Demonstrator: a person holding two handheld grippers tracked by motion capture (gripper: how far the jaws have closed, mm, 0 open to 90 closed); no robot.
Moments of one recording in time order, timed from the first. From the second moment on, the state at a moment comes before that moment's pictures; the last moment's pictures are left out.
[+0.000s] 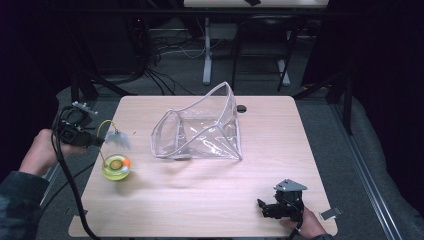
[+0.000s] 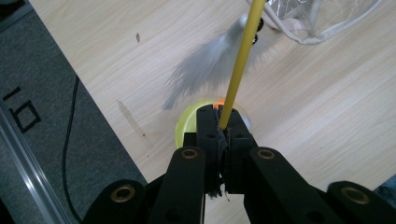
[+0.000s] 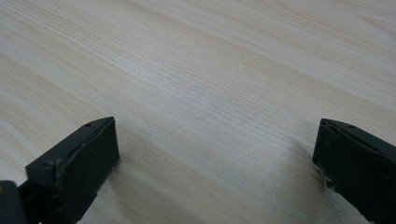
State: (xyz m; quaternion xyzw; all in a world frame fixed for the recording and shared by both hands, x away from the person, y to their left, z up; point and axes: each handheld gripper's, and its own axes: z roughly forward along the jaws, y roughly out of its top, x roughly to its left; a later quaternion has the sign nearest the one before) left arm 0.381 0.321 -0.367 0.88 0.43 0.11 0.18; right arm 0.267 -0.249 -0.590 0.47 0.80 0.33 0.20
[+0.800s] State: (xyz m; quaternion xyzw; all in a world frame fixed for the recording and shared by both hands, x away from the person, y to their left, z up) left arm 0.386 0.319 -0.342 0.88 0.42 0.12 0.18; right arm 0.267 -0.249 -0.590 0.47 0.80 0.33 0.20
